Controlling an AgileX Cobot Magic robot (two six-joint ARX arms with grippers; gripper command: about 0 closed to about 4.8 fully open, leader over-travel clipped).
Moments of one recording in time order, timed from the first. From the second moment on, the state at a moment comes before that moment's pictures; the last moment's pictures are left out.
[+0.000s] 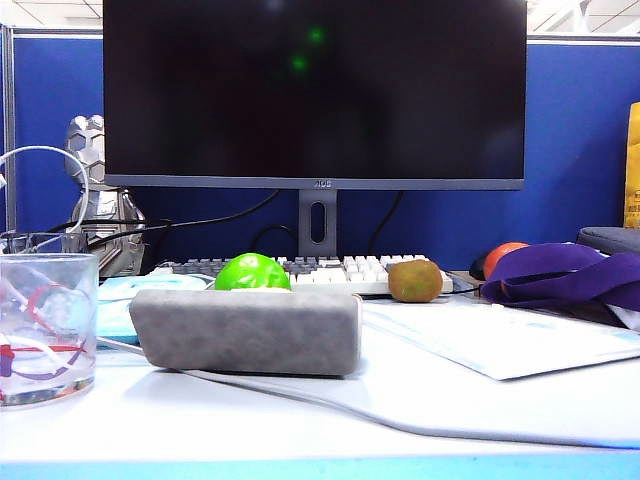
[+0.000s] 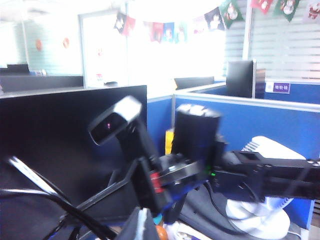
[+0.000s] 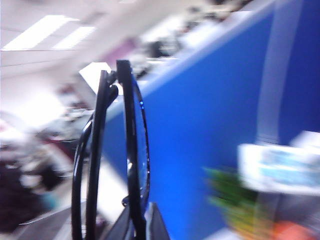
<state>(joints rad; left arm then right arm) -0.11 0.90 1.30 -0.06 0.81 -0.17 0.62 1.88 1.99 0.08 -0.88 0.70</state>
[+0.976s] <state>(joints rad) -0.11 0.92 1.30 -0.21 0.72 -0.11 0.57 1.89 1.94 -1.02 -0.38 -0.32</state>
